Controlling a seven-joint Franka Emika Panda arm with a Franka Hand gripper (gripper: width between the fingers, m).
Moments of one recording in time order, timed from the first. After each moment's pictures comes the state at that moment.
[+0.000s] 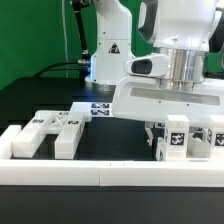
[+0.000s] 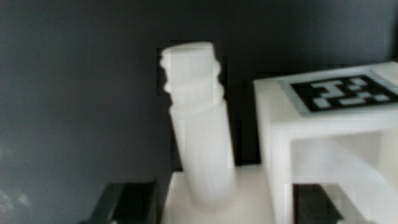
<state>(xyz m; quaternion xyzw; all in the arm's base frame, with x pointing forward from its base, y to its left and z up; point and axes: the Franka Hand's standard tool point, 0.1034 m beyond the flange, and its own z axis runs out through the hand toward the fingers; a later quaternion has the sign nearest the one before) 0.574 0.062 0.016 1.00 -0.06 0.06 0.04</state>
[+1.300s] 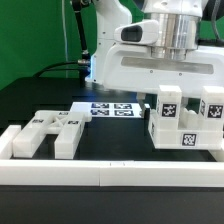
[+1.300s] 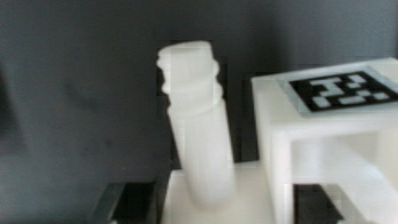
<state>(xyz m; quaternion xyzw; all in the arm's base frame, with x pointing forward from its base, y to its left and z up) 0.571 0.046 0.065 1.00 -0.07 0.03 0.03</state>
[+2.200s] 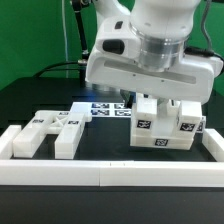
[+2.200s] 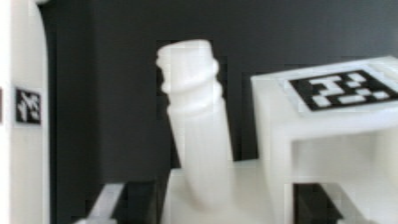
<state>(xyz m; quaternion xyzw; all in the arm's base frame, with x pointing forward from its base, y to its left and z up) 0.533 0.016 0.074 0.96 -0.10 -0.27 0.05</state>
